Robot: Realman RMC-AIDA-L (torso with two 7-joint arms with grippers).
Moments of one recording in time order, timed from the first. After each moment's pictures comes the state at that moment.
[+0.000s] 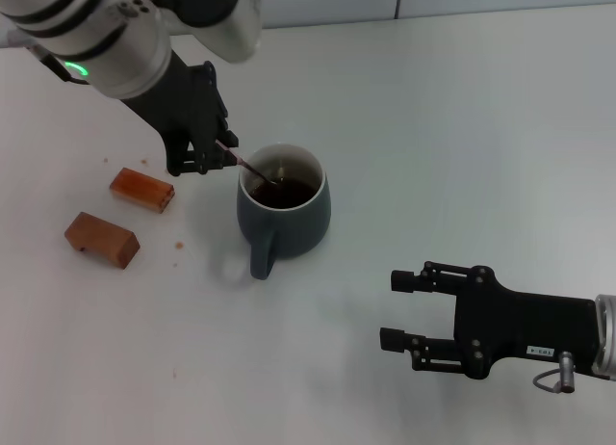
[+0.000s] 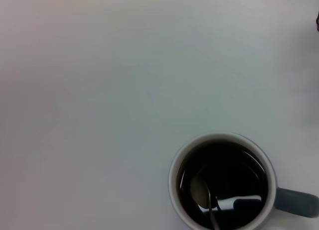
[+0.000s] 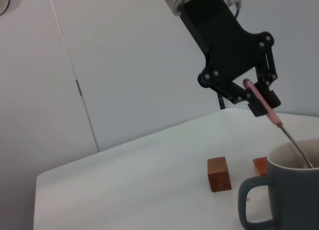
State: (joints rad) left arm -0.86 -2.08 1.36 1.35 2.65 1.68 -1.86; right arm 0.38 2.09 -0.82 -0.37 -1.86 -1.63 0.95
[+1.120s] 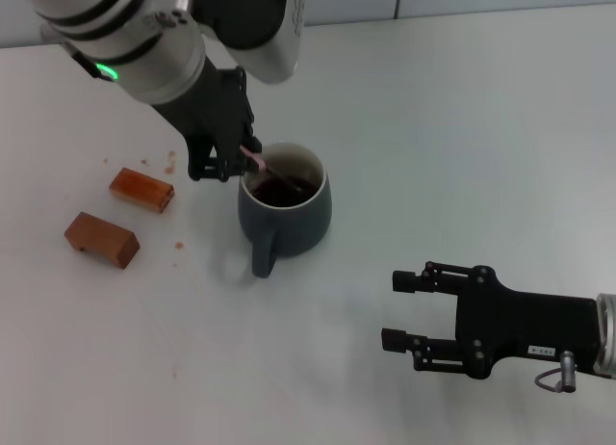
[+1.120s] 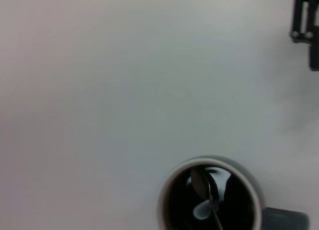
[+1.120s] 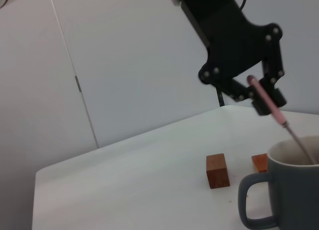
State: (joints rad) left arm -0.88 -2.08 1.46 1.38 2.63 1.68 -1.87; right arm 0.38 2.08 -0.82 -0.37 -1.87 -1.62 0.95
